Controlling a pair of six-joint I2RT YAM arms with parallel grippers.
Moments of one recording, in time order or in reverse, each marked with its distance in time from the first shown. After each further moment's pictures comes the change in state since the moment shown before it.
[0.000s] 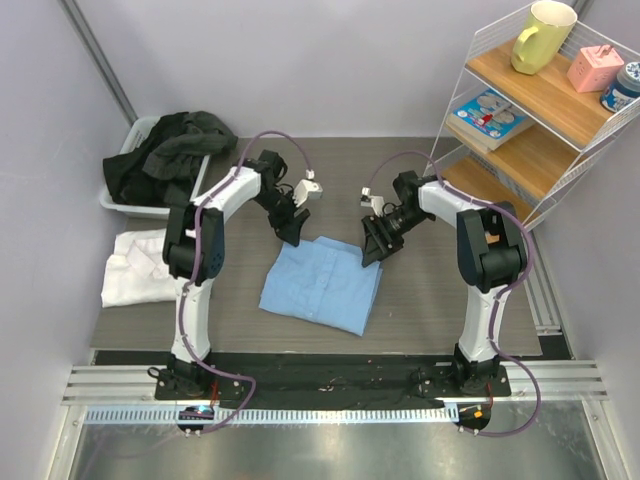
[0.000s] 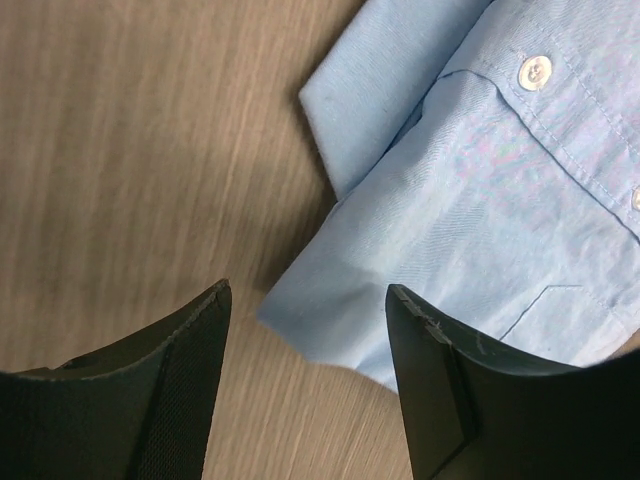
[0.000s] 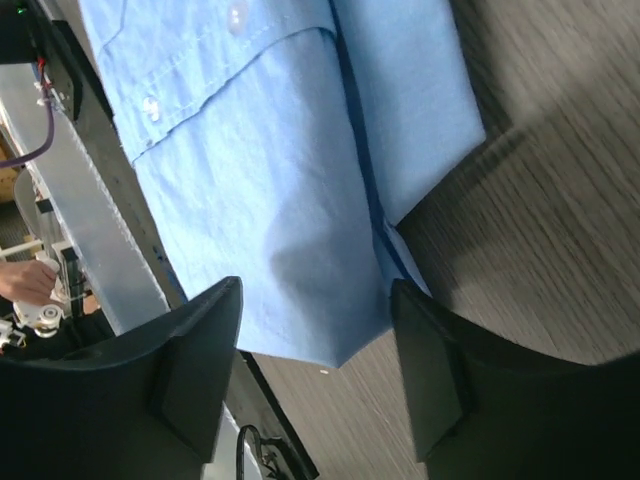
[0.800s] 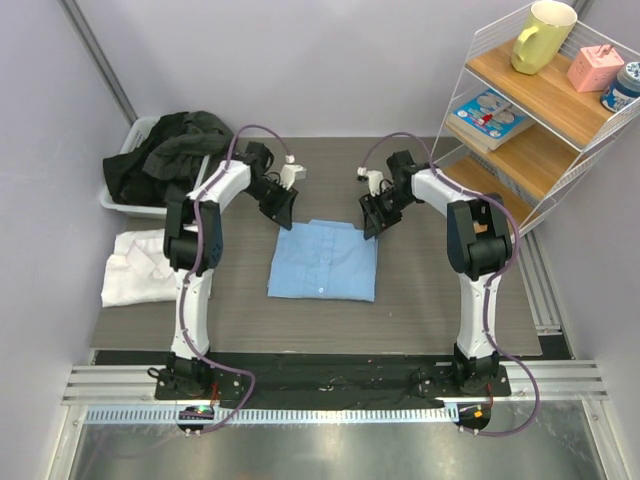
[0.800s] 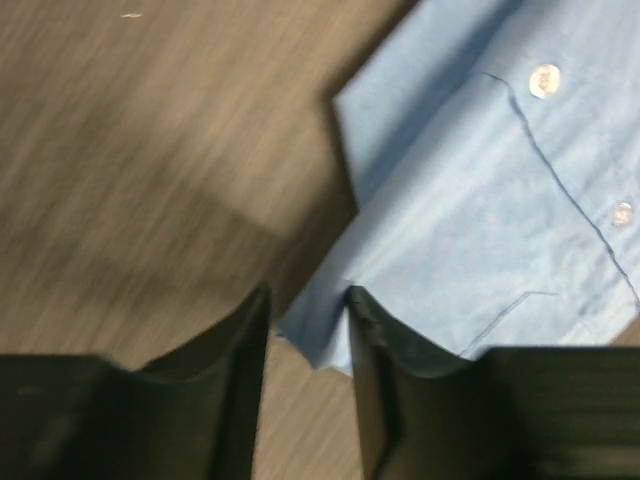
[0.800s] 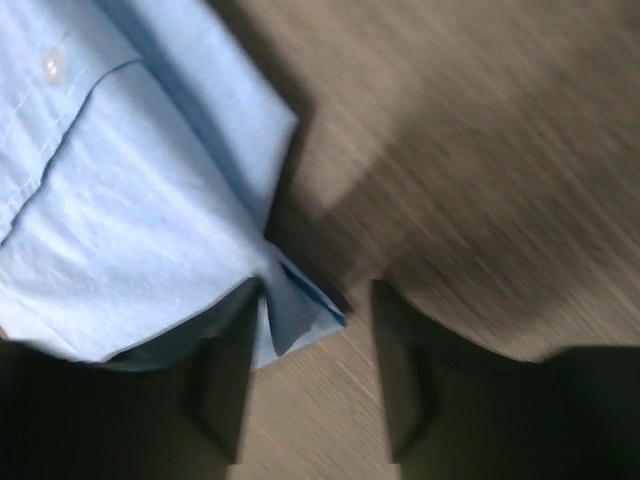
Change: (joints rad) left arm 0.092 0.118 0.127 0.029 0.005 -0.257; right arm 0.005 0.140 0.203 0.179 0.291 0.045
